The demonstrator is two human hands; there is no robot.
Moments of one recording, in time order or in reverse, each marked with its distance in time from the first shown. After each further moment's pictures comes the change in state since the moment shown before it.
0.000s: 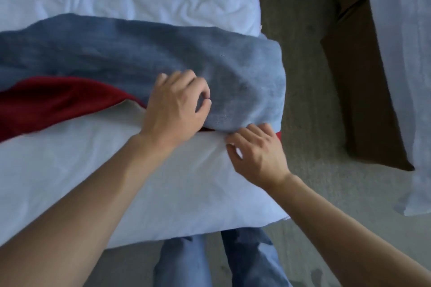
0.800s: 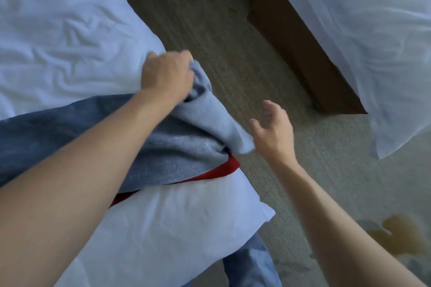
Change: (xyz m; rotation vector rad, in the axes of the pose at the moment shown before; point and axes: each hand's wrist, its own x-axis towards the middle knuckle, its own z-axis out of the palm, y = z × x) left_hand 0.194 0.122 0.093 0.305 -0.380 0.200; right_hand -0.036 0.132 -0.043 0.459 0.141 1.348
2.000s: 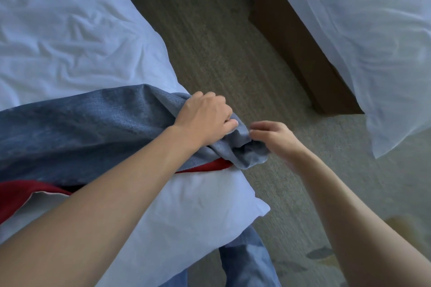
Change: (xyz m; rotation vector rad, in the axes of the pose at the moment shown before) left_hand -0.071 0.065 0.016 -0.064 -0.097 0.390; right_hand 0.008 0.026 -0.036 0.175 -0.551 0.182
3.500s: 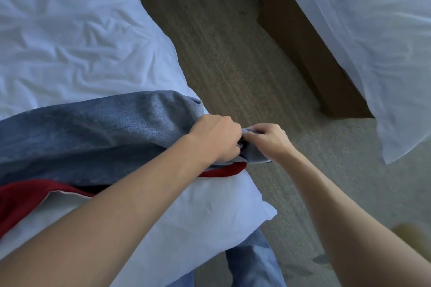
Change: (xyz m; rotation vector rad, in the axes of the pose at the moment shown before) left_hand -0.010 0.018 -0.012 0.036 -0.324 -0.010; right_hand 0.026 -0.007 0.029 -0.269 0.110 -0.037
